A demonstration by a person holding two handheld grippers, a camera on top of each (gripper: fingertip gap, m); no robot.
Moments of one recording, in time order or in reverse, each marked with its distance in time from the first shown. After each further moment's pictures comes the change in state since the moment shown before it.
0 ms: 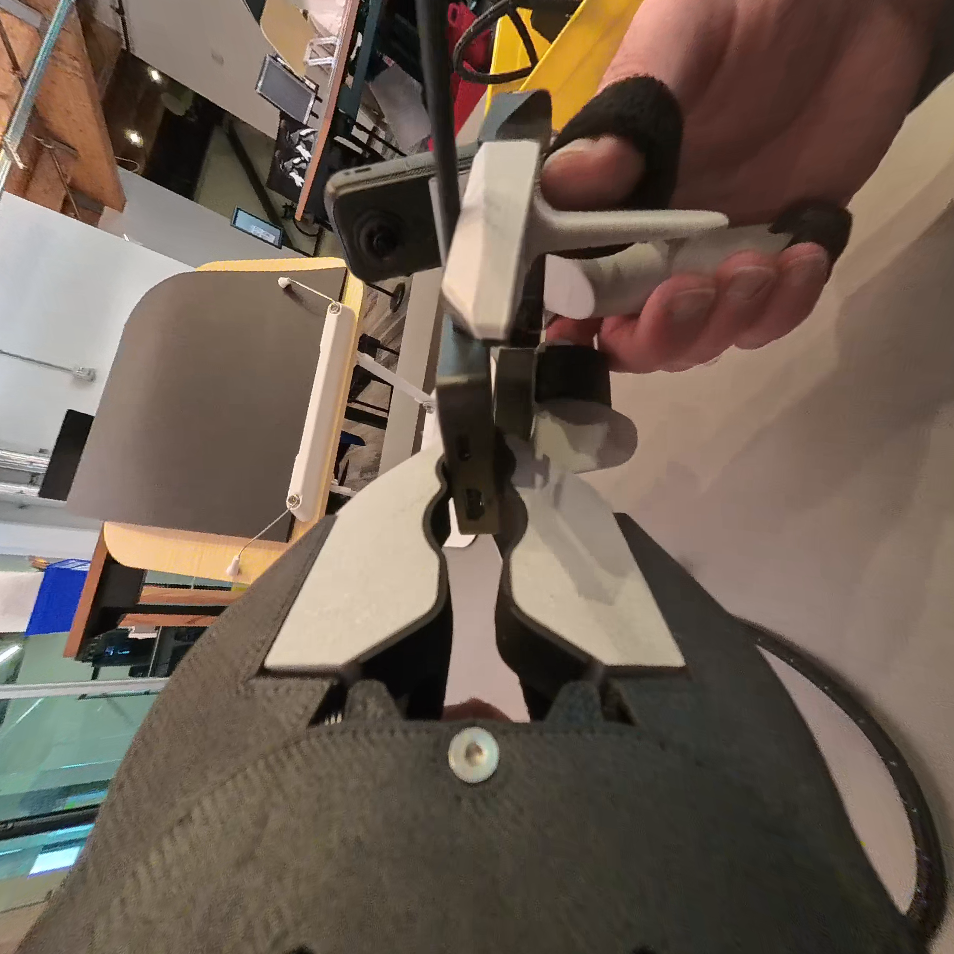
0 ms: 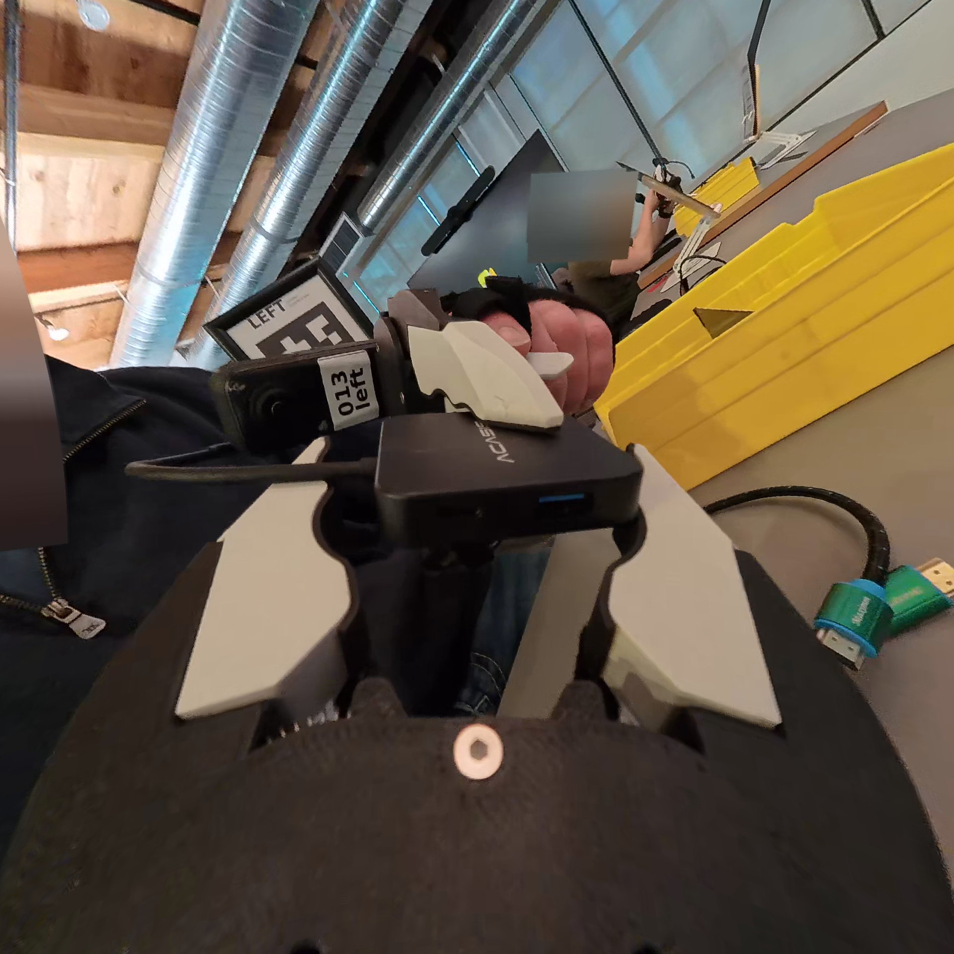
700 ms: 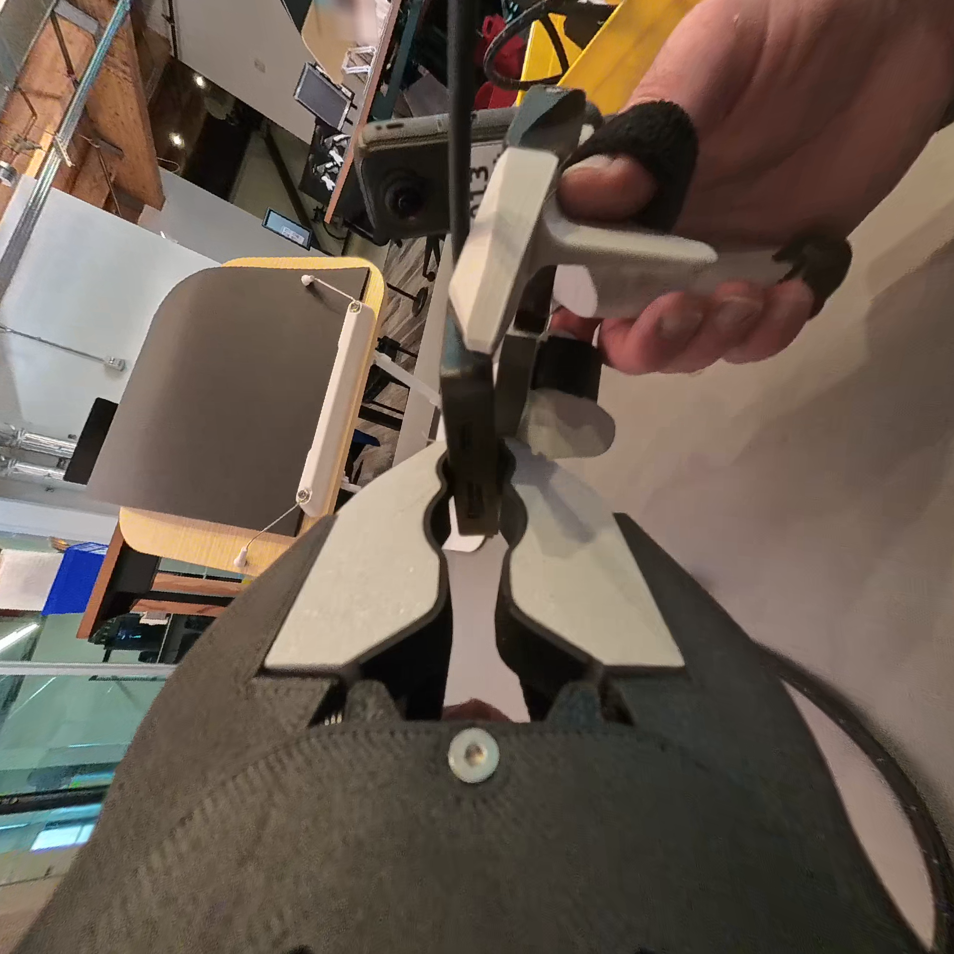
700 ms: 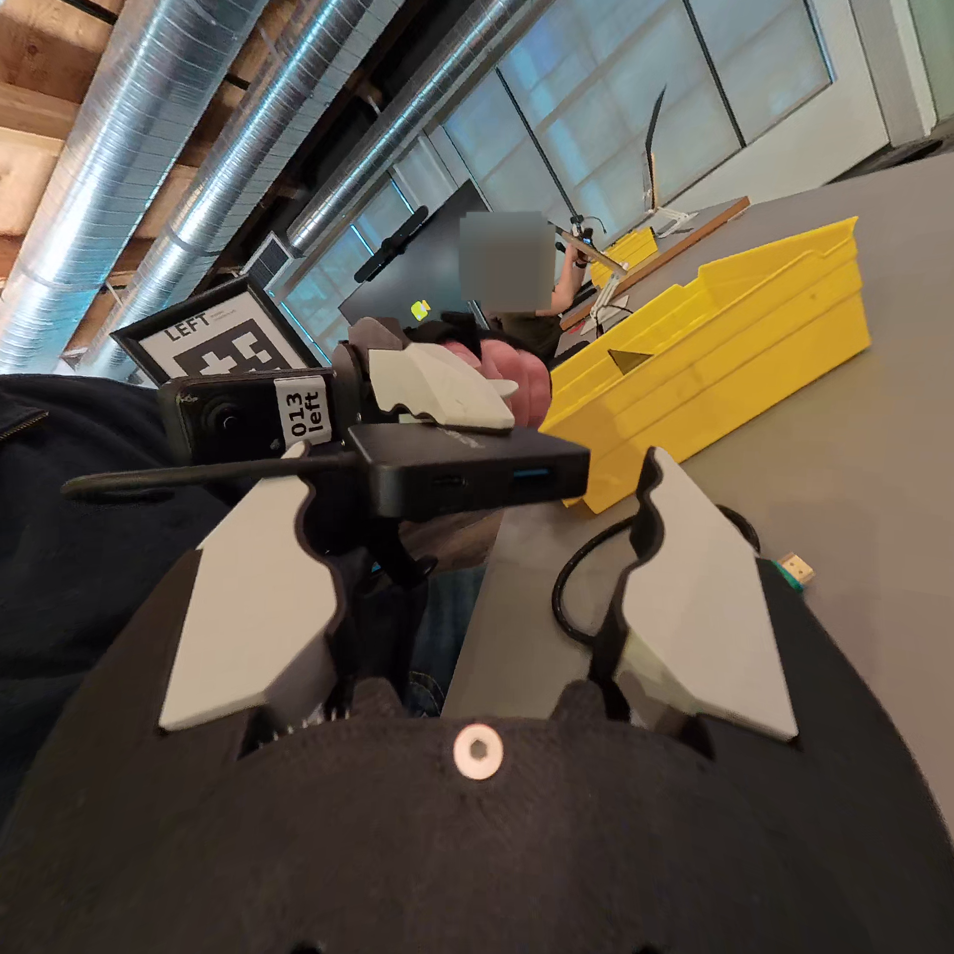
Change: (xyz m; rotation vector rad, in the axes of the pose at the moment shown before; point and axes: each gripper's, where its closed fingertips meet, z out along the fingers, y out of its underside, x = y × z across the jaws) left arm -0.003 0.001 0.003 0.015 -0.055 -0.025; right arm 0.019 -0.012 -0.014 0.072 0.136 -0.098
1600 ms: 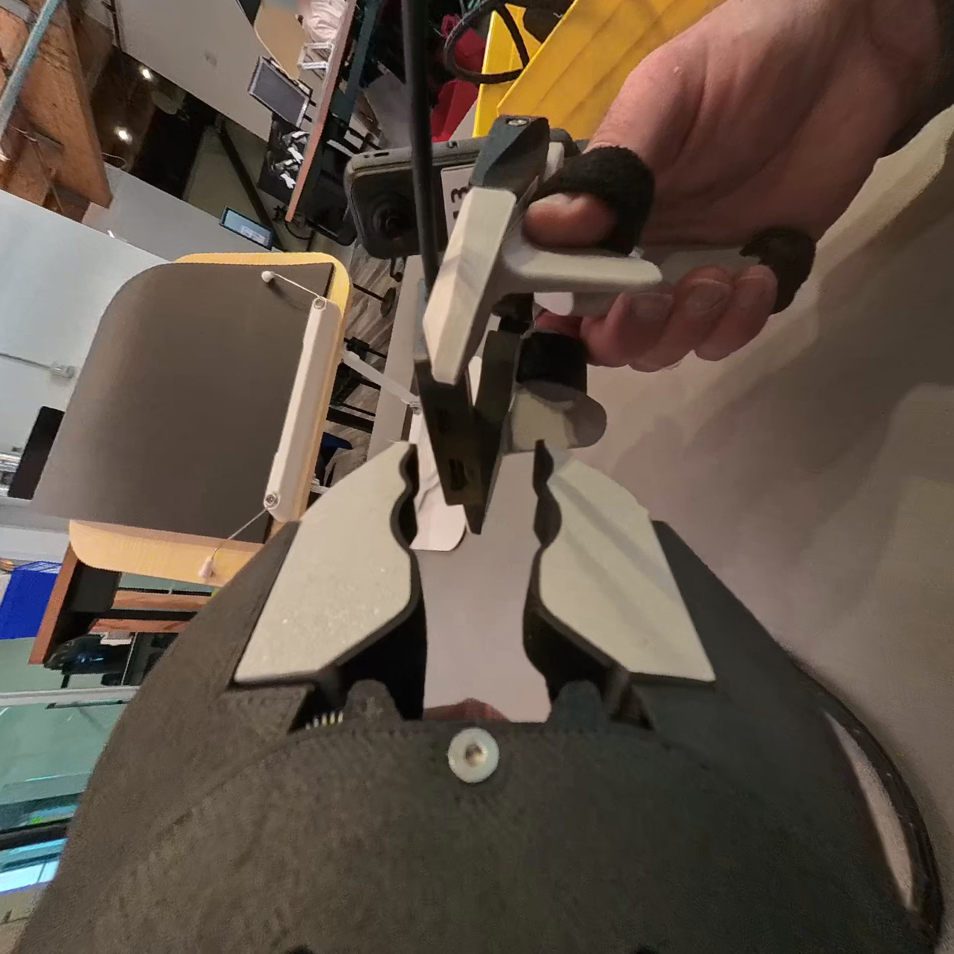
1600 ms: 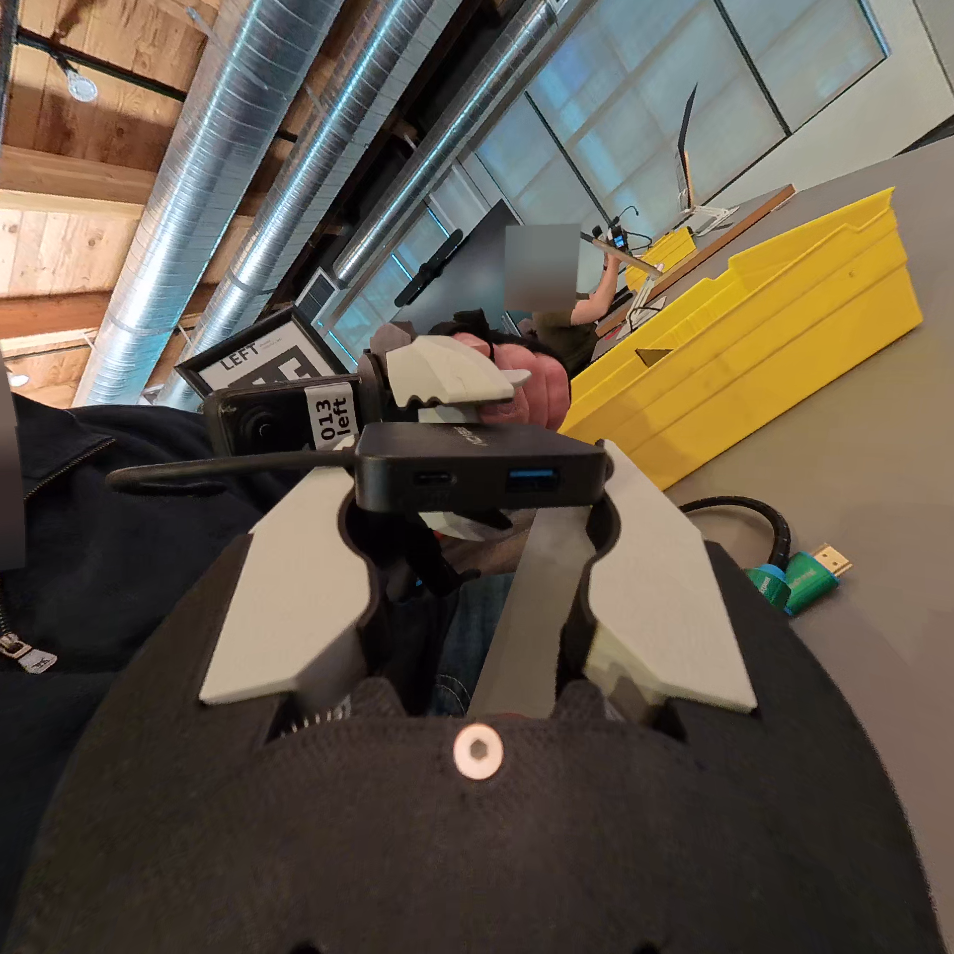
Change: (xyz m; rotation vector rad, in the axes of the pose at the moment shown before) left arm 0.009 0.005 0.003 0.000 0.071 -0.004; right arm 0.004 0.001 -0.006 0.032 -0.069 0.088
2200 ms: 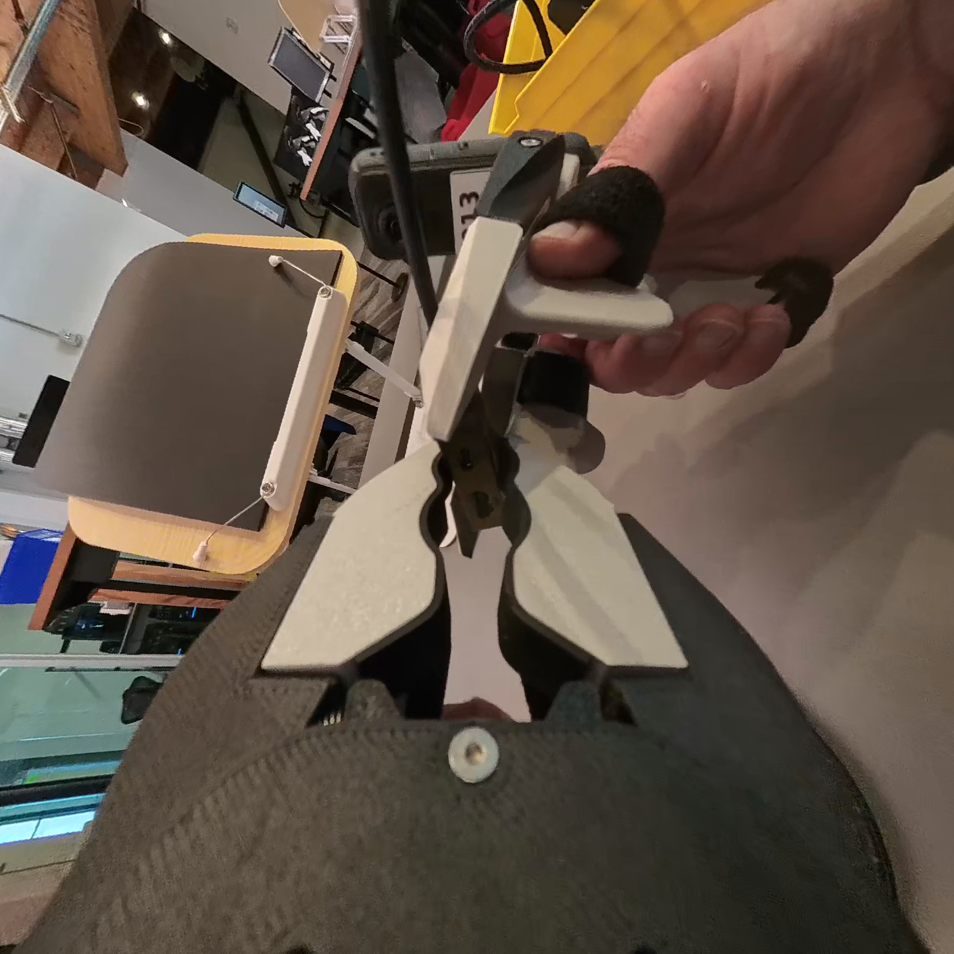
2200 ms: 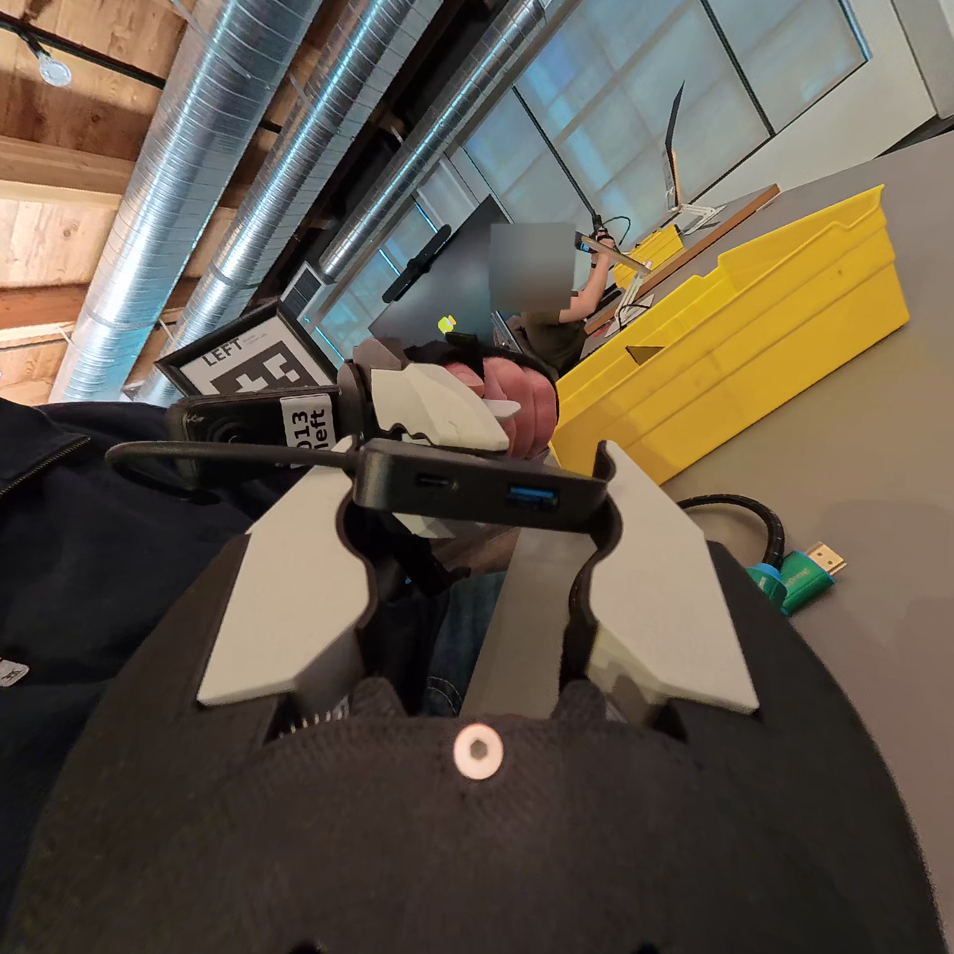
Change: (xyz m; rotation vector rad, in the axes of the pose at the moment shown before) left arm 0.003 -0.003 0.004 -0.024 -0.037 -0.043; right arm 0.003 0.003 0.005 -0.007 0.023 -0.012
